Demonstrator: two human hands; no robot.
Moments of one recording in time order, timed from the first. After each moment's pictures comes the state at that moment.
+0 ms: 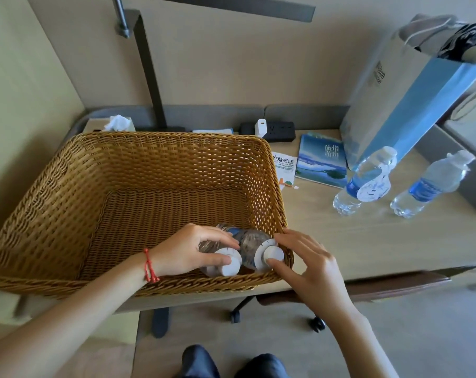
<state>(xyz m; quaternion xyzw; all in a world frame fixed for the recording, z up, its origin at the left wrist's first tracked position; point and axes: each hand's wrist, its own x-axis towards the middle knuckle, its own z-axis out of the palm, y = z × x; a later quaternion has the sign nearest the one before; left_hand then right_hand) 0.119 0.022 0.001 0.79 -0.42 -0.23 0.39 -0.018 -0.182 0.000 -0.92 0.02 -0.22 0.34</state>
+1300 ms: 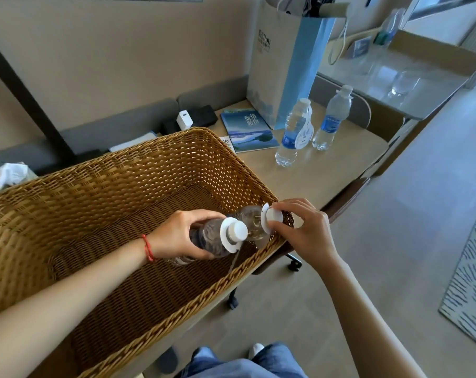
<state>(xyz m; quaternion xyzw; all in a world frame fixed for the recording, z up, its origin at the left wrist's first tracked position) 0.206 0.025 -0.021 0.65 -0.59 -0.32 0.35 -0.016 -0.115 0.002 -0.84 0.32 -0.30 0.32</state>
